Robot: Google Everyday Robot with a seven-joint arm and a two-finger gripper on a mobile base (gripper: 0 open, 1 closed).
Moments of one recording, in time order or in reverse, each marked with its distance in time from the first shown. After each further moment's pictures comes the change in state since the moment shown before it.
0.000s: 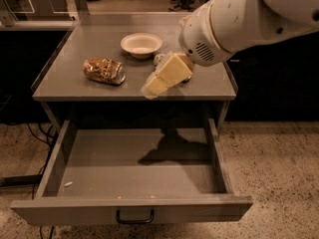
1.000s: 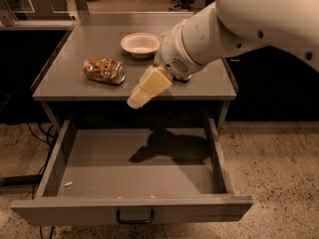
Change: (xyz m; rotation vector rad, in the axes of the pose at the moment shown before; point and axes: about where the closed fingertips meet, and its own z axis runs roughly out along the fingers) arm 0.004 0.012 0.059 -0.085 -0.006 -0.039
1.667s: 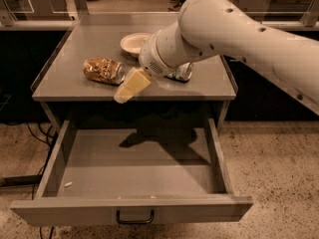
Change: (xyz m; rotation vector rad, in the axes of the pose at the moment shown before) arm 0.002 -0.035 0.083 0.008 -0.032 -0.014
